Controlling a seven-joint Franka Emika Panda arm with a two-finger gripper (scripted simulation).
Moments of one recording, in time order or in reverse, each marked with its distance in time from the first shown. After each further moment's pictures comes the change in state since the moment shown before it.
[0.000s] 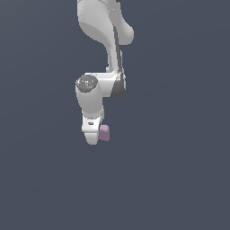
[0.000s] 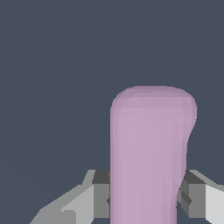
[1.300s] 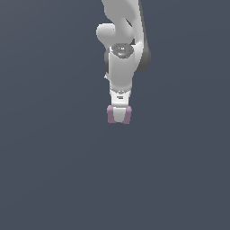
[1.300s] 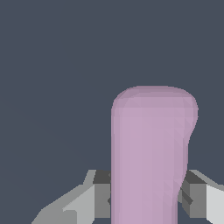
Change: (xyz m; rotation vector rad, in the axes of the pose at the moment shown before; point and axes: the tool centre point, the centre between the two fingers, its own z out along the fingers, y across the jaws) arm 0.107 -0.072 -0.072 0.001 -0.003 -0.001
